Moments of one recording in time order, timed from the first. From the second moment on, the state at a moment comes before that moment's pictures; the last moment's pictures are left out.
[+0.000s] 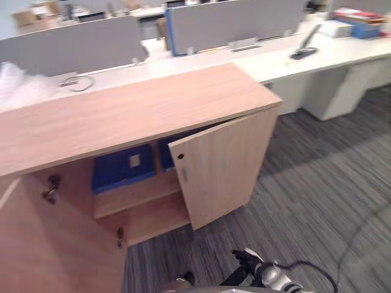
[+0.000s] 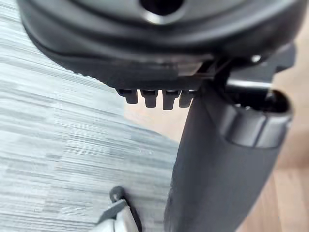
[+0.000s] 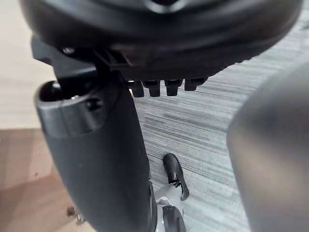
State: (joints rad) left arm 0.20 0.07 0.59 1.13 0.05 -0.05 0.13; right arm -0.09 -0.08 0.23 1.24 -0.20 -0.02 0.06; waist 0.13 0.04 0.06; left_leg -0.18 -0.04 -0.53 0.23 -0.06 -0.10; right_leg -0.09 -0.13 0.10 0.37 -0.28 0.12
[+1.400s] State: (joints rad) left arm 0.16 0.05 0.43 1.12 -0.09 -0.04 0.10; right arm 0.02 -0.03 -0.51 1.23 0.00 0.02 -0.05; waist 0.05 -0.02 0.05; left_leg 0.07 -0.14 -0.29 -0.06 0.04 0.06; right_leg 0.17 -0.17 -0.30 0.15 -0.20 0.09
